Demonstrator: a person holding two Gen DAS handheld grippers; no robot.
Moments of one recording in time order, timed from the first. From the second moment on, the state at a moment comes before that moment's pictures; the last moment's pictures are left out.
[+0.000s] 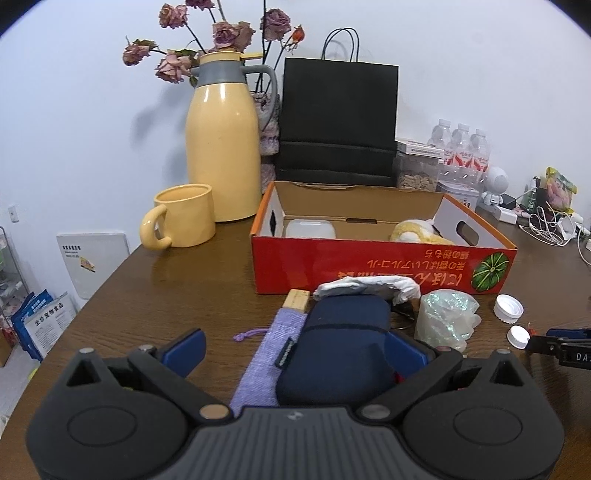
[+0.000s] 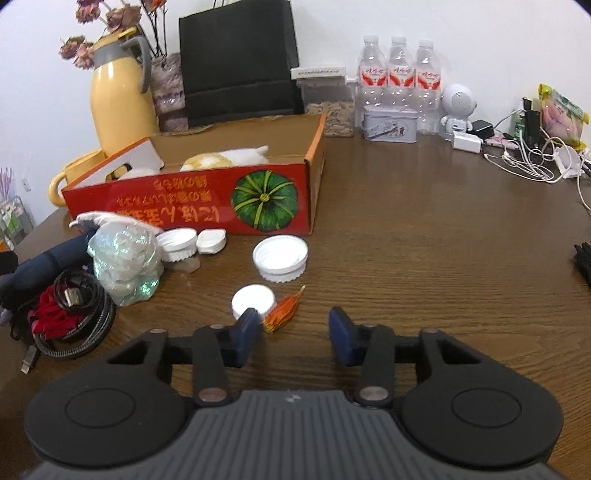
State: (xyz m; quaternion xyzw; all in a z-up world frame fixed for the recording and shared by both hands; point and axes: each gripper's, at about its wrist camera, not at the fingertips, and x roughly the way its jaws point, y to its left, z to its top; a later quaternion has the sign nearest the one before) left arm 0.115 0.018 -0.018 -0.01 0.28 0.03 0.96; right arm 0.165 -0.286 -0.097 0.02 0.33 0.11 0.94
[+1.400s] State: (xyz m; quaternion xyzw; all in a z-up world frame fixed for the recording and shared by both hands) left arm 0.138 0.011 -0.029 -0.02 0.31 -0.01 0.95; right arm 0.162 -0.279 -0.093 -0.02 0.27 0.14 0.95
